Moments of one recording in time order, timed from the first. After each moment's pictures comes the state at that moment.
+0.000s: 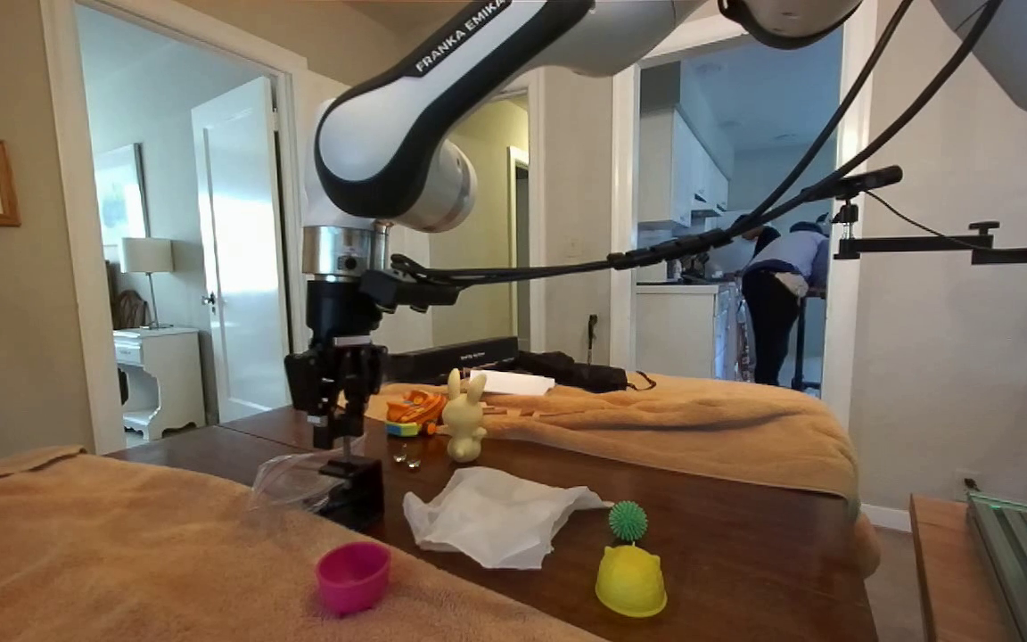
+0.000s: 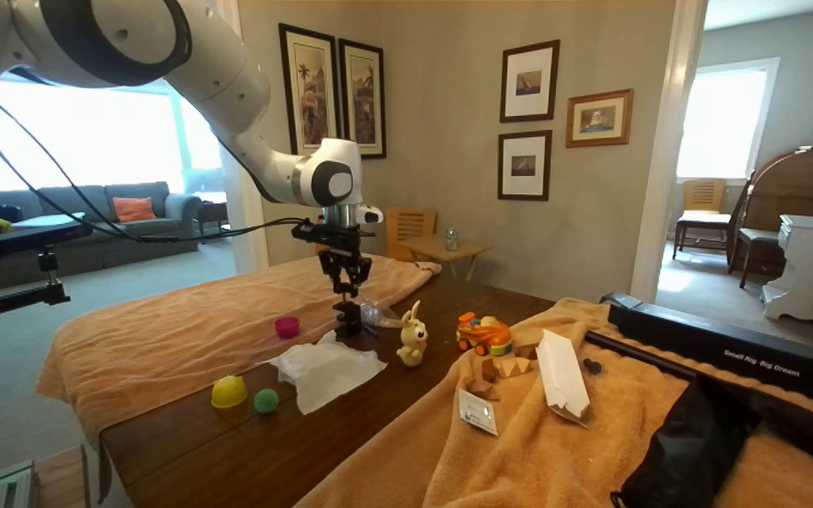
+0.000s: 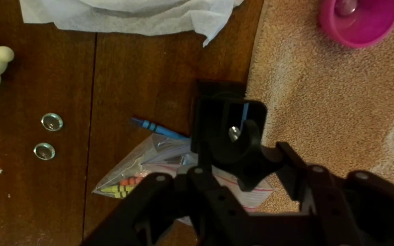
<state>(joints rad) 0.28 0.59 0.12 -1.64 -0.03 2.30 0.07</state>
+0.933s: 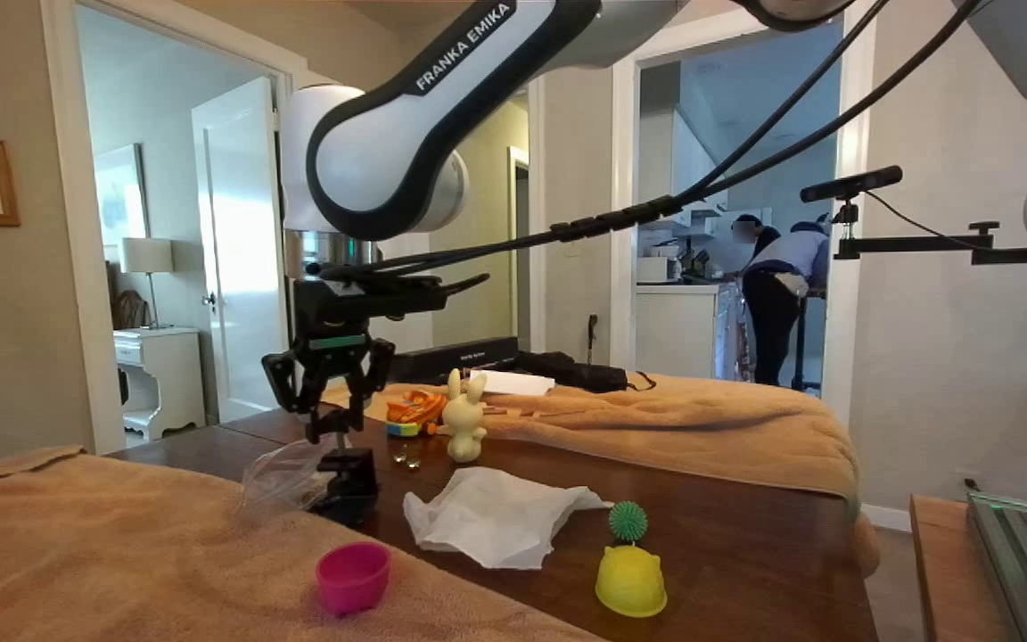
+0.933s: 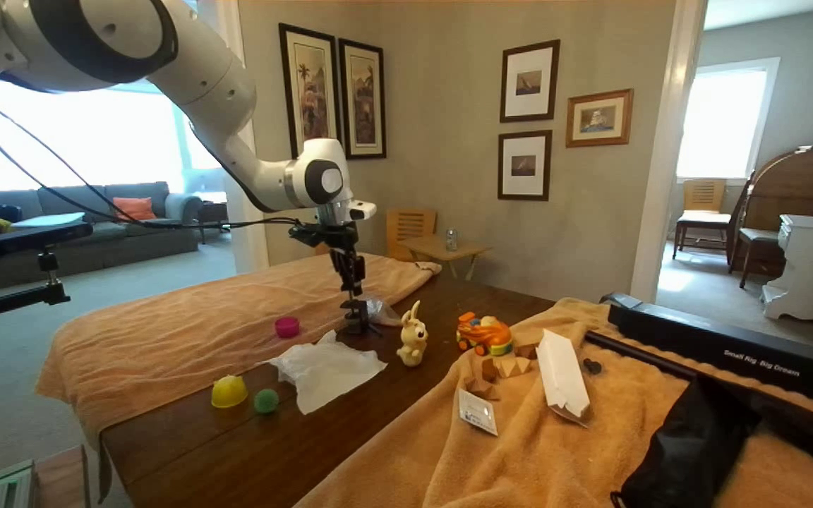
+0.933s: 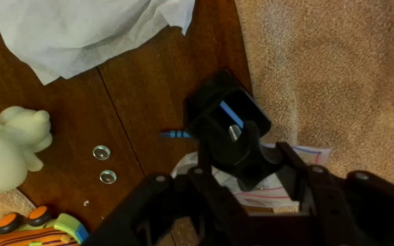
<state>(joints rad) 0.43 0.59 -0.03 -1.65 -0.15 2.36 0.65</state>
